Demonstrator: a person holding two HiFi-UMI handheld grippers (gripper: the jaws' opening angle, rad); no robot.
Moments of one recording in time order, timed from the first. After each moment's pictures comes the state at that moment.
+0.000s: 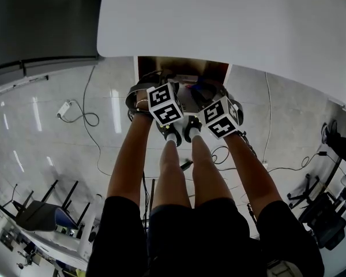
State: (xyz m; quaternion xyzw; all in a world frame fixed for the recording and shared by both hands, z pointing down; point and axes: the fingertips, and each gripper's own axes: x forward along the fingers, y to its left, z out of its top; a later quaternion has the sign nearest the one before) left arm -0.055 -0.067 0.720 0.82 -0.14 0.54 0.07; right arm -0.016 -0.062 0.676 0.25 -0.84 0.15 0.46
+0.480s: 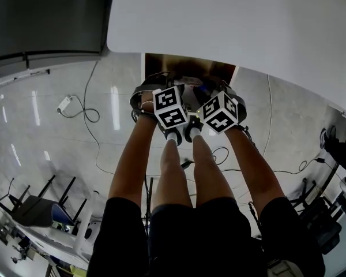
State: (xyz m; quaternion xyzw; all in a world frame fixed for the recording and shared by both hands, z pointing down) left arm -0.054 -0.063 0.718 0.83 -0.14 0.54 0.06; right arm -0.025 -0.069 0.695 0.19 -0.83 0.11 0.51
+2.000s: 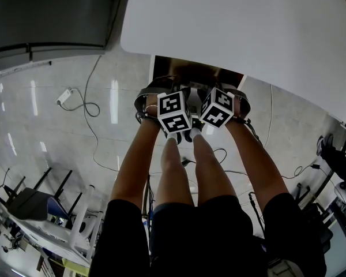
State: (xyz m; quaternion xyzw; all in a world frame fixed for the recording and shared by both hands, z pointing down) left arm -0.055 -0.056 0.707 0.84 -0.14 0.51 0.07; right arm -0.036 -0.063 0.722 0.06 -0.79 0.05 0.60
